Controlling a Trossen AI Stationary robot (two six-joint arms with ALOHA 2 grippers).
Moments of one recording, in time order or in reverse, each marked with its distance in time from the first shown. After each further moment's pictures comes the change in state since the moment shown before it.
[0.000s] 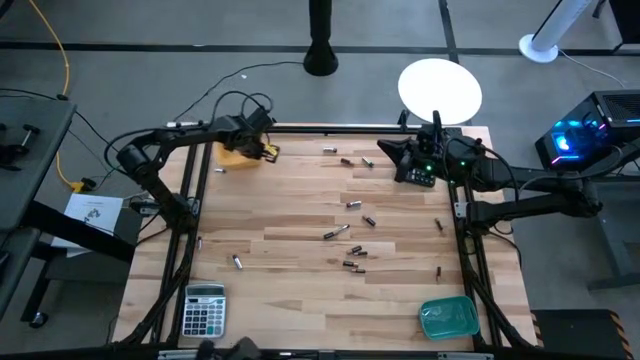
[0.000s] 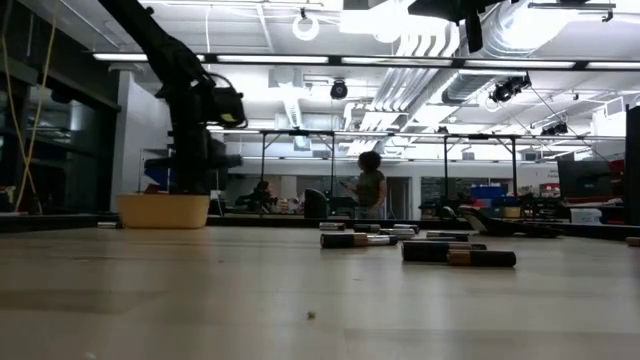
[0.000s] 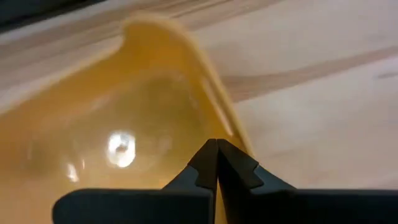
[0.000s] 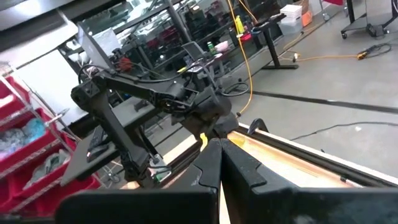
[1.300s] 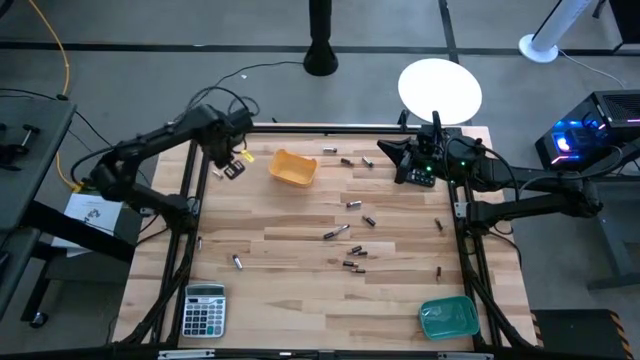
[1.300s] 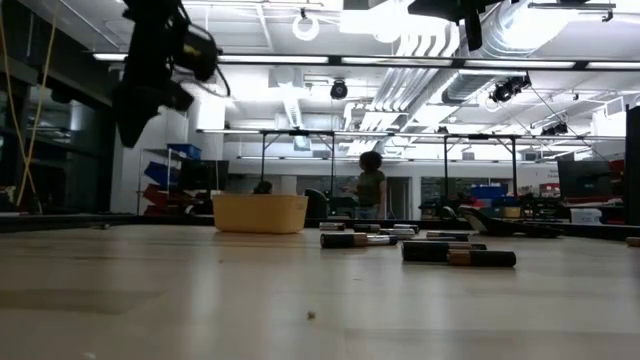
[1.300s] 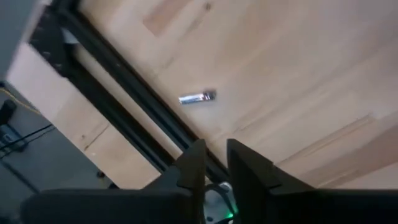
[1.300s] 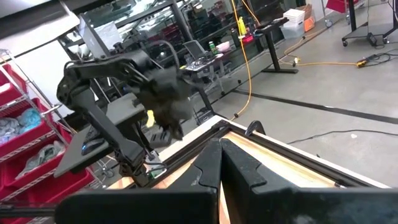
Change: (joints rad) left arm -0.040 -0.243 0.153 -0.769 -0.123 0.402; right arm -0.001 -0.001 0.000 -0.001 -0.006 -0.049
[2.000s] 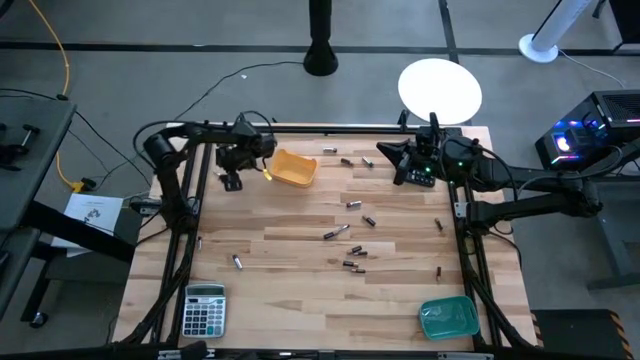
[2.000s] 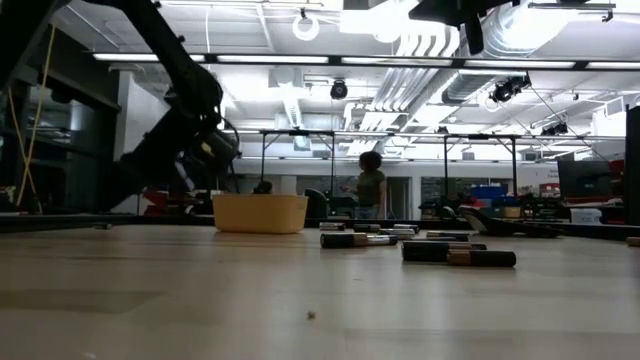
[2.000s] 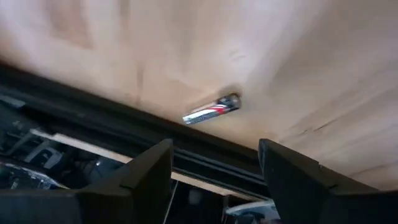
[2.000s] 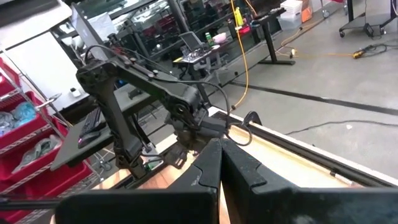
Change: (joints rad) left arm -0.005 0.467 -0.100 0.117 -0.200 0.342; right arm 0.000 0.003 0.000 -0.043 0.000 0.022
